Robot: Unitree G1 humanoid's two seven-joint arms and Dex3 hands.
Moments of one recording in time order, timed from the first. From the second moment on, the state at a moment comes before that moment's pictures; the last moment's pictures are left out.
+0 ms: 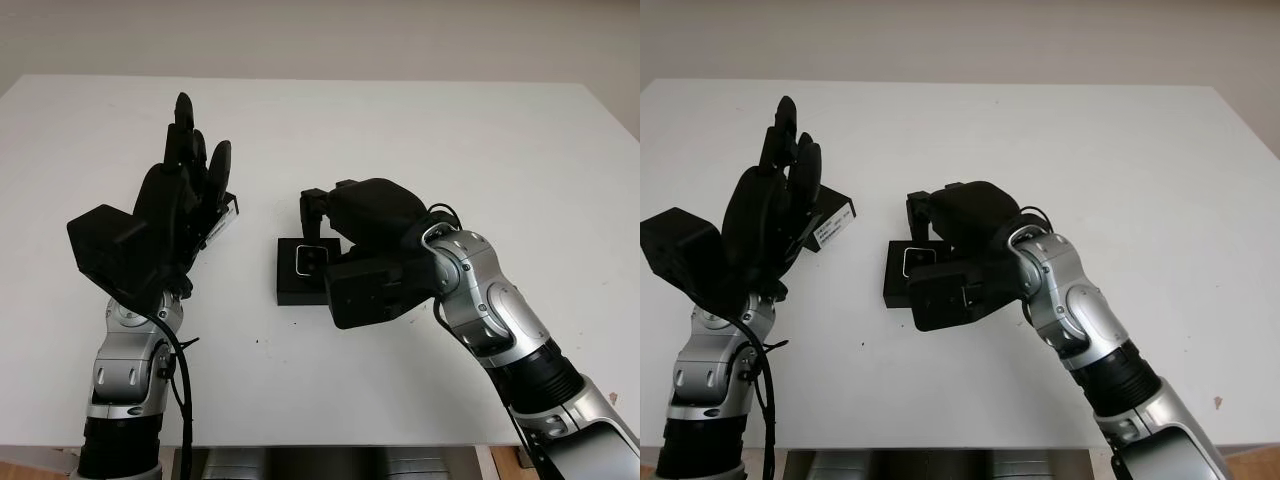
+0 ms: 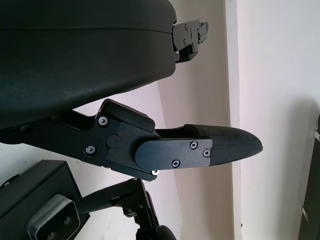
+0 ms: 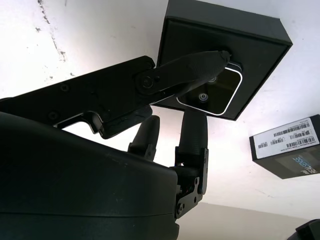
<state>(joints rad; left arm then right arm) -0.30 0.16 0.13 -0.16 -0.11 0.20 -0.07 -0.60 -0.39 0.40 -0.03 -0.83 0.10 0.52</state>
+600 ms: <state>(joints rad) -0.30 0.16 0.13 -0.16 -0.11 0.20 -0.07 -0.60 -0.41 0.43 -0.02 -0.83 0.06 0.53</state>
